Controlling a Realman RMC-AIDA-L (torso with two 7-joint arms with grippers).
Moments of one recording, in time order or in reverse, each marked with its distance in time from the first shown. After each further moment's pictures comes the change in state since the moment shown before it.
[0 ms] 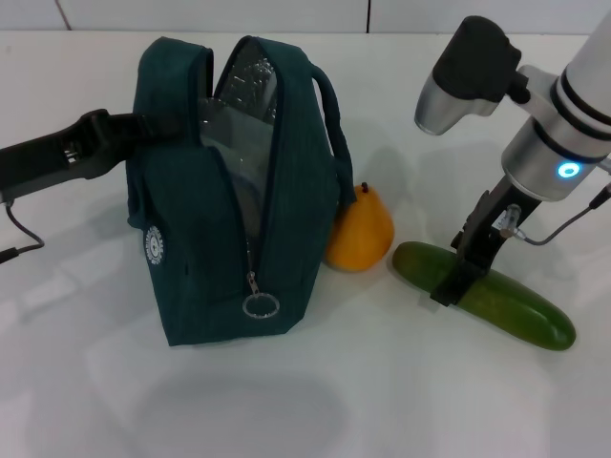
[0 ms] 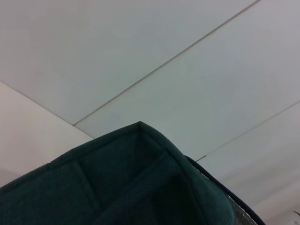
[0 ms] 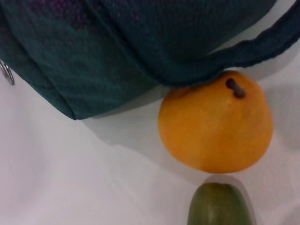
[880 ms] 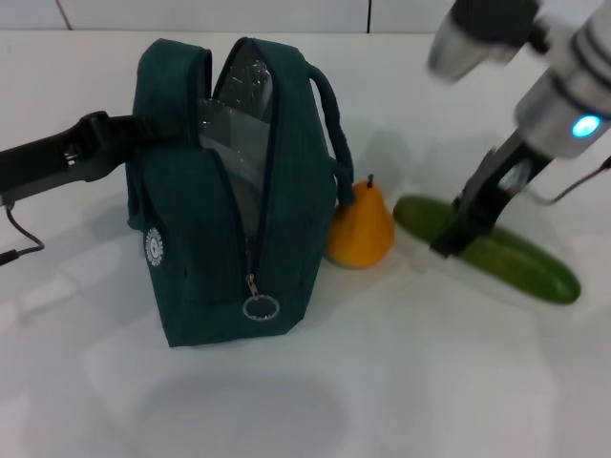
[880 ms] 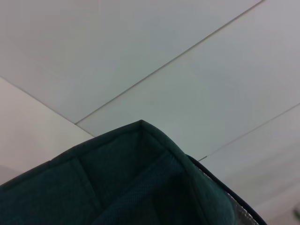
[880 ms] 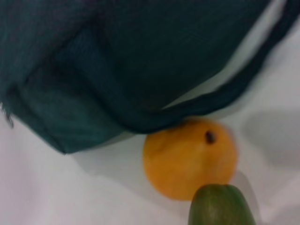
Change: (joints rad) left arm 0.000 0.002 -0.002 -0.014 -0.002 0.000 0.000; right arm -0.021 -0.010 0.103 -0.150 -0.046 -0.079 0.021
